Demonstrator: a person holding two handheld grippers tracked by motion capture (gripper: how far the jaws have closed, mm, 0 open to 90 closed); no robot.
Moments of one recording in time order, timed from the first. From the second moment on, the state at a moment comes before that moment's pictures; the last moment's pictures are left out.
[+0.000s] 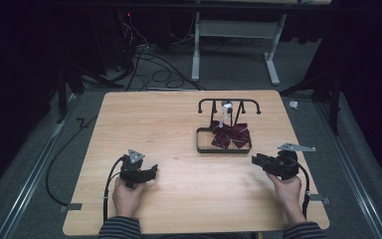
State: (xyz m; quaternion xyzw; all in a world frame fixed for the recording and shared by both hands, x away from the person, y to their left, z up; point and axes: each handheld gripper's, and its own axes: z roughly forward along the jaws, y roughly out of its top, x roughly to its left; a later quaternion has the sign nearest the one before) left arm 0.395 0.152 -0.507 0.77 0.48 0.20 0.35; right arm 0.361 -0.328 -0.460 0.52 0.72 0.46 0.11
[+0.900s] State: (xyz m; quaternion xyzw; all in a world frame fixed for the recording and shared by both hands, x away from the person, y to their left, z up) left arm 0.395 0.152 -0.507 0.77 0.48 0.20 0.35; right arm 0.367 -0.313 -0.485 0.52 0.73 0.43 0.10
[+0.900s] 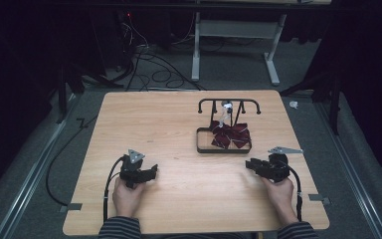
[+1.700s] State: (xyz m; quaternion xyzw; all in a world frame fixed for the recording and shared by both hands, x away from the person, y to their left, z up) left arm 0.395 0.152 -0.507 0.78 0.48 0.20 0.35; right arm 0.374 -0.295 -0.500 0.51 0.75 0.40 0.11
